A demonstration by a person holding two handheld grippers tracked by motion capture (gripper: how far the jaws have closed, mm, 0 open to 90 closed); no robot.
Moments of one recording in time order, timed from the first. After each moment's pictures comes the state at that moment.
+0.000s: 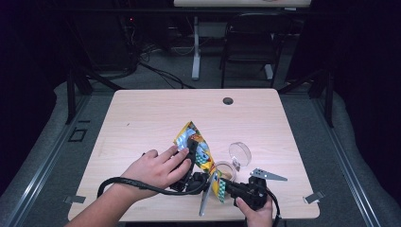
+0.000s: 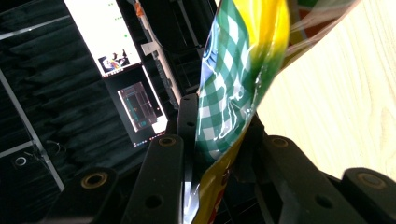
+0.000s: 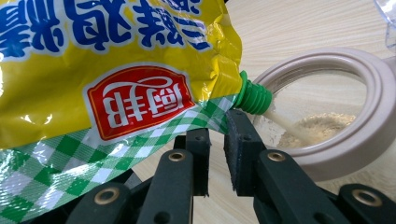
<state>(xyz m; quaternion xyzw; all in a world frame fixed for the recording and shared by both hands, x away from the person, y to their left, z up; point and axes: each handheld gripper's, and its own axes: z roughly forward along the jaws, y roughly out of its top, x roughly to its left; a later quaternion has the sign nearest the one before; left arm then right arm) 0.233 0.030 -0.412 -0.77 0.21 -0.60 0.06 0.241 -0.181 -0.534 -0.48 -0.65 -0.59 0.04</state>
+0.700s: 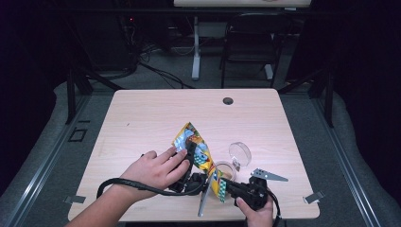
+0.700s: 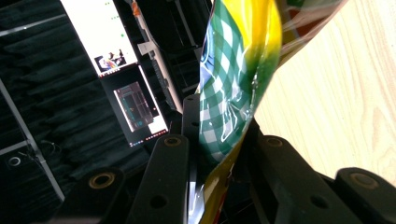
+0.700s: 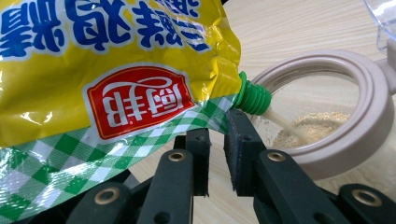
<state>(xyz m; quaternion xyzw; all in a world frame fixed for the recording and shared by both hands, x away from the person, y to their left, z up) 0.233 0.033 -0.414 -0.78 0.21 -0.59 0.06 0.240 -0.182 -0.534 -0.48 -0.65 -0.59 0.03</state>
